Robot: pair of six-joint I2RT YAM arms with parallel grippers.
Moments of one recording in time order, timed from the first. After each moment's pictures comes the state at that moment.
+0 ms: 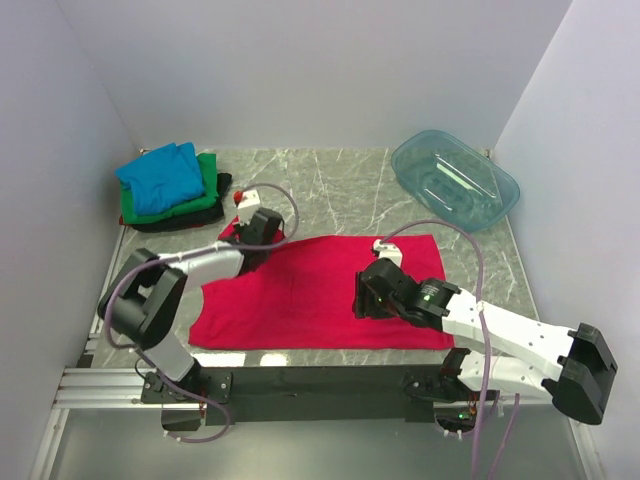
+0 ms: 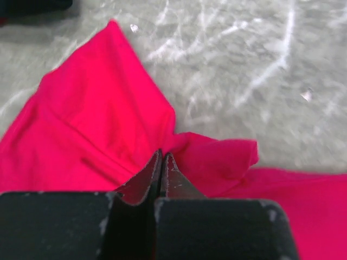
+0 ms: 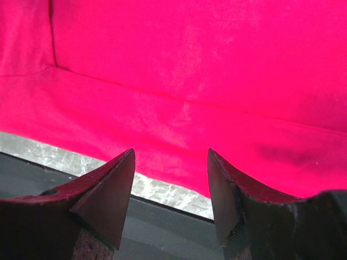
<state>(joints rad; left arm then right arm) -0.54 1.65 0.89 -0.03 -0.57 -0.62 0.94 1.04 0.70 -0.62 0.24 0.80</state>
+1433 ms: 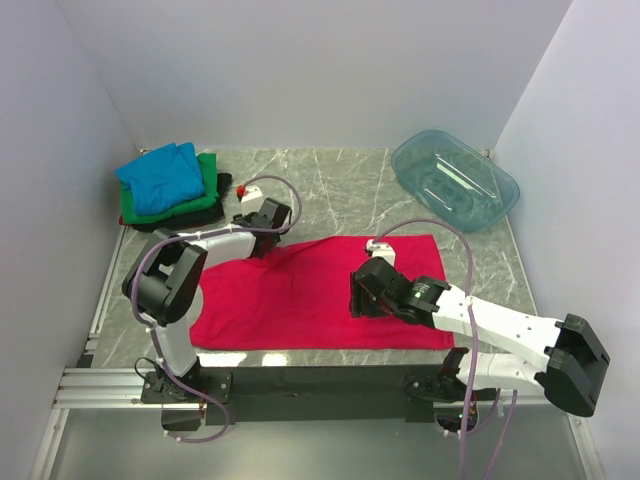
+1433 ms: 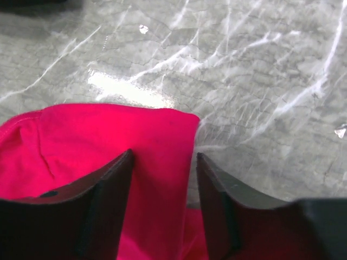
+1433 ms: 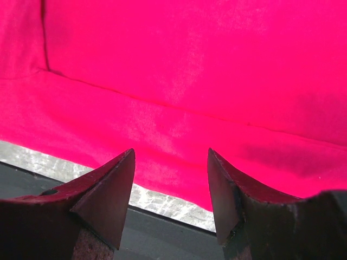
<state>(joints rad) -0.53 1.81 1.04 -0.16 -0.64 -0.73 0.94 1.11 0.70 -0.56 0.25 0.76</state>
